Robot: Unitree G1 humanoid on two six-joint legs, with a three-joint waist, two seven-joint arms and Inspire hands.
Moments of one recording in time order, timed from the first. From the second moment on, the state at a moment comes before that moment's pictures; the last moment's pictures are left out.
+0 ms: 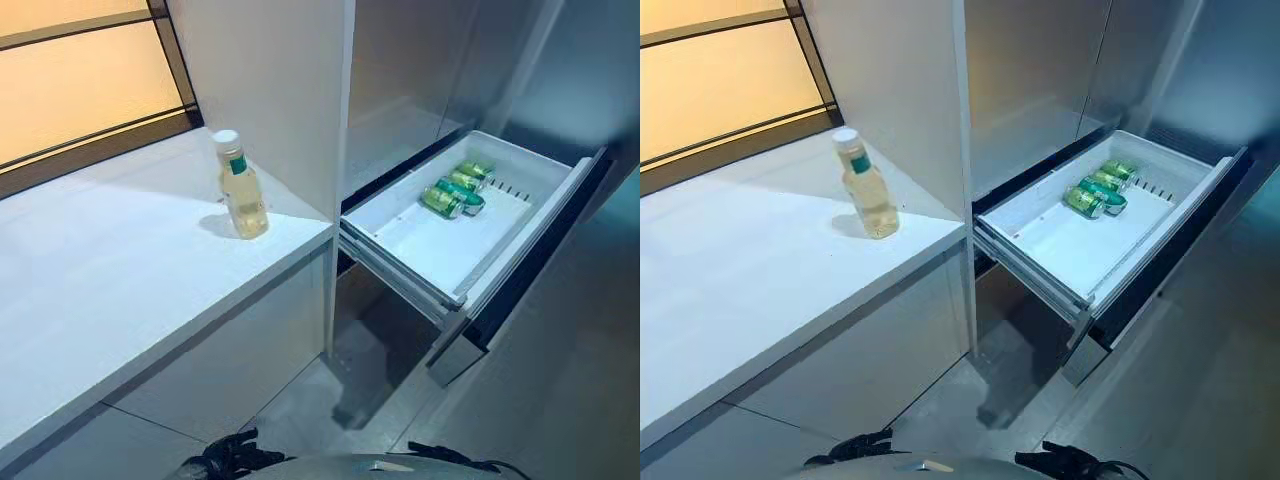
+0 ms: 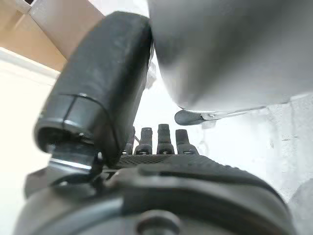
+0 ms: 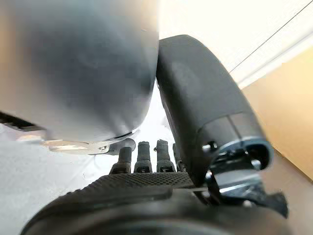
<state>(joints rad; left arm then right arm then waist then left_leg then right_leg) 0.03 0.25 -0.18 1.16 -0.23 0.06 -0.21 0.00 -0.25 0.13 1.24 0.31 0.13 0.27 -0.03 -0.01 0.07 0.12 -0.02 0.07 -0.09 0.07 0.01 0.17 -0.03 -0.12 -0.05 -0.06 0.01</state>
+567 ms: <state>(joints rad) 0.03 0.25 -0.18 1.16 -0.23 0.06 -0.21 0.00 -0.25 0.13 1.24 0.31 0.13 0.27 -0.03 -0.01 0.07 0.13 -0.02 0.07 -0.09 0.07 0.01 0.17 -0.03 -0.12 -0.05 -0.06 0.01</state>
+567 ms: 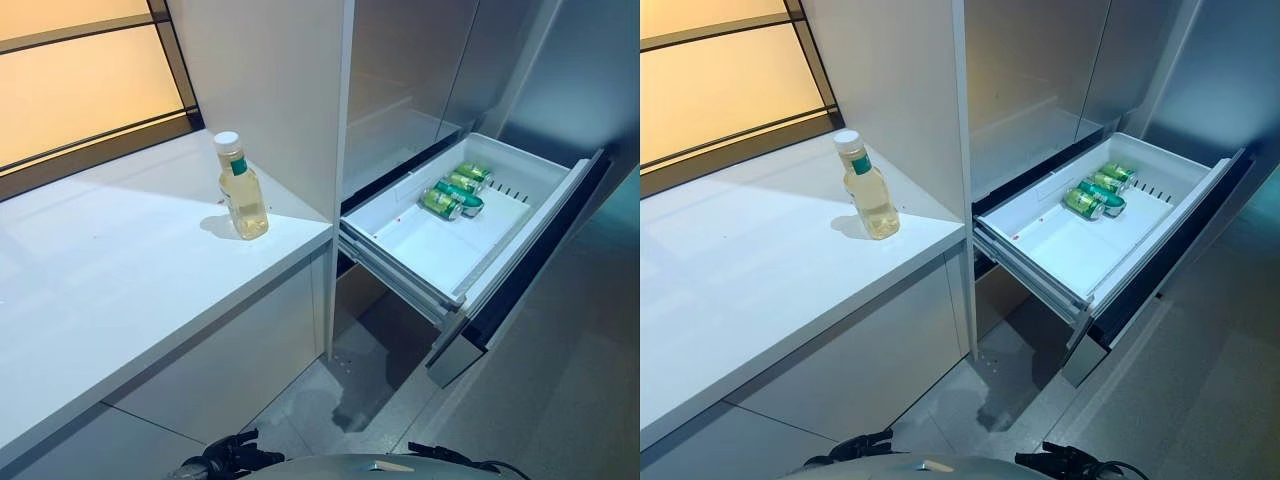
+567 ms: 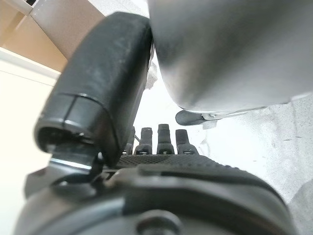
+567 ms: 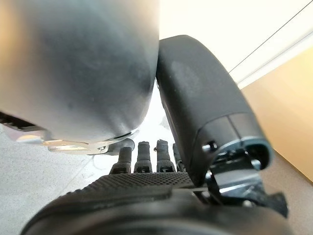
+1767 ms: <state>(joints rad) -0.20 0.48 -0.26 -0.20 -0.98 0.01 -0.68 0.02 -0.25 0.14 1.24 0.29 0.08 0.28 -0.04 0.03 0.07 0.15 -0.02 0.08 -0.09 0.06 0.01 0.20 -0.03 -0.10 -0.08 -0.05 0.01</state>
